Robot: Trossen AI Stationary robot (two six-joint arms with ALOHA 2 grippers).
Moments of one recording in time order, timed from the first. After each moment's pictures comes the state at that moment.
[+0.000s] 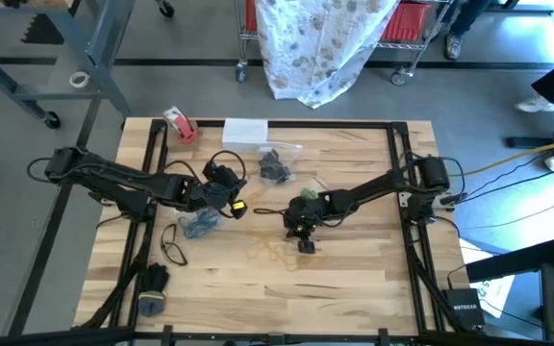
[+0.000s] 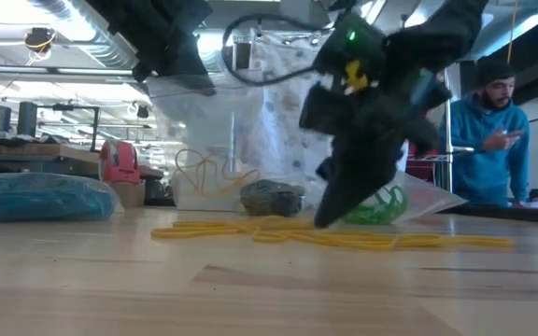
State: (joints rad) left arm -0.15 1.28 0.84 -0.28 -0.70 -0.50; right arm 0.09 1.86 0.91 0.02 -0.24 0.10
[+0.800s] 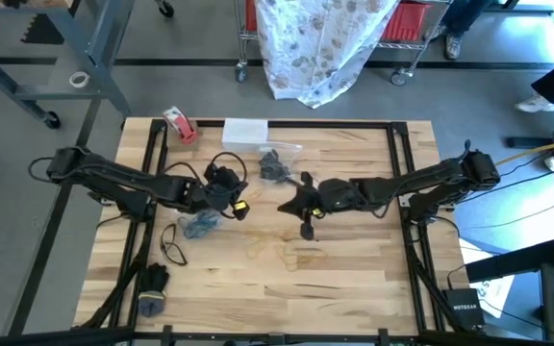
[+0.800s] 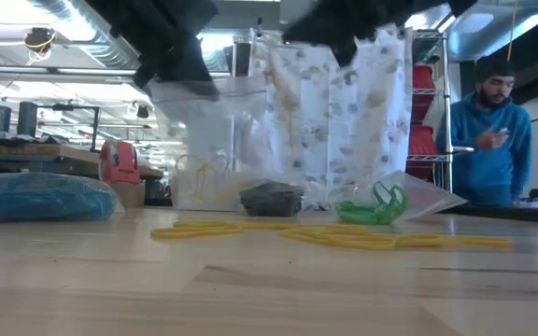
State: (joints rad) left arm -0.16 1.31 0.84 -0.25 -0.70 -0.56; right arm 0.14 1.46 0.91 0.14 0.10 0.13
